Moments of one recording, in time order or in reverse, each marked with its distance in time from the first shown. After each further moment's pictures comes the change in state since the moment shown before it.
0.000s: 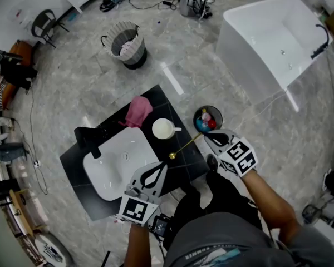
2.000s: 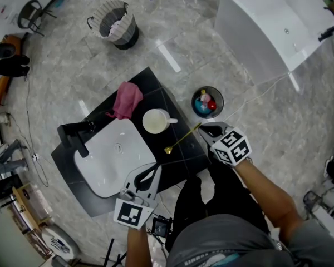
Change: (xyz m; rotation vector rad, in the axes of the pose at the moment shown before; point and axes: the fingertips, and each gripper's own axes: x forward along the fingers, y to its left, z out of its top) left arm 0.017 0.009 -0.055 -0.087 0.114 0.011; right arm 0.071 -0.021 -0.080 0.175 0.089 0.059
